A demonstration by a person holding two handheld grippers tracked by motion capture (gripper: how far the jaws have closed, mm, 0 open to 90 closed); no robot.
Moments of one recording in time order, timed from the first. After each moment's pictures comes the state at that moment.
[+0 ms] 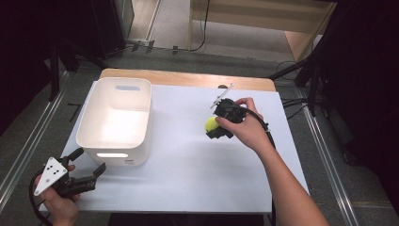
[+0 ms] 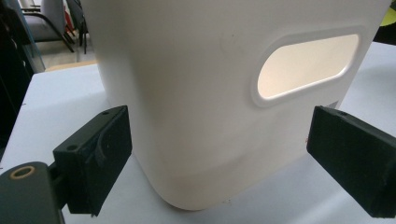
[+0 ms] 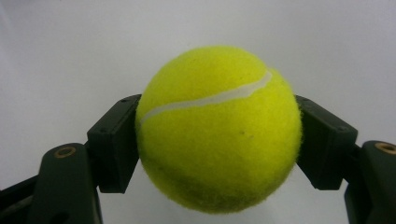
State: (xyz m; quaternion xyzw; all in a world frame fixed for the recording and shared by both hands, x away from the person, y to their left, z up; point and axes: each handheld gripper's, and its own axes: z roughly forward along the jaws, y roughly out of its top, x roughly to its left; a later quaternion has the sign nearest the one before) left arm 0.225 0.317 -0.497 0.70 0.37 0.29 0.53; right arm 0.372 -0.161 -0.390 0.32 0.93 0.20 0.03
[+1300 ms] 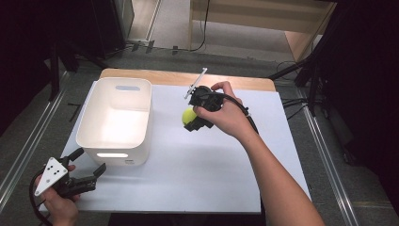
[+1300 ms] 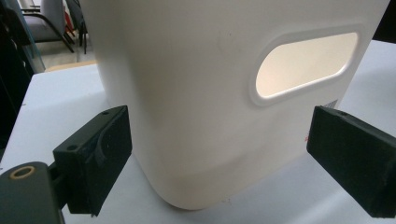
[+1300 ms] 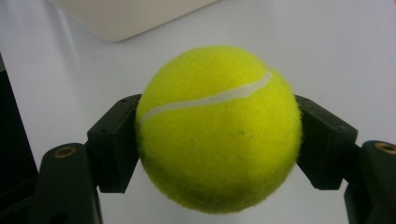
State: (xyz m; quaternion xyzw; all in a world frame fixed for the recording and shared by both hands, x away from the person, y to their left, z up) left arm 0.225 0.316 -0.497 0.70 0.36 0.30 0.53; right arm 0.379 -0.096 -0.342 0.23 0.95 0.20 0.03
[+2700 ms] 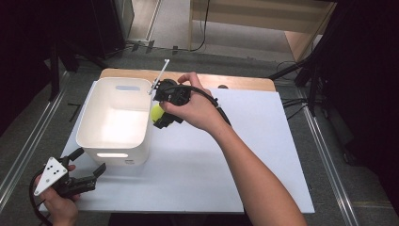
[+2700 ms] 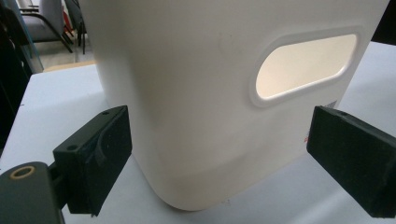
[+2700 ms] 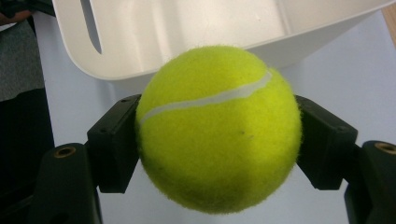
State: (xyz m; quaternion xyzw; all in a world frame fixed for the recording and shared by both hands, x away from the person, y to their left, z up) left arm 0.225 0.316 -0.497 0.70 0.36 0.29 0.54; right arm 0.379 -0.016 -0.315 0.17 0.96 0.22 0.03
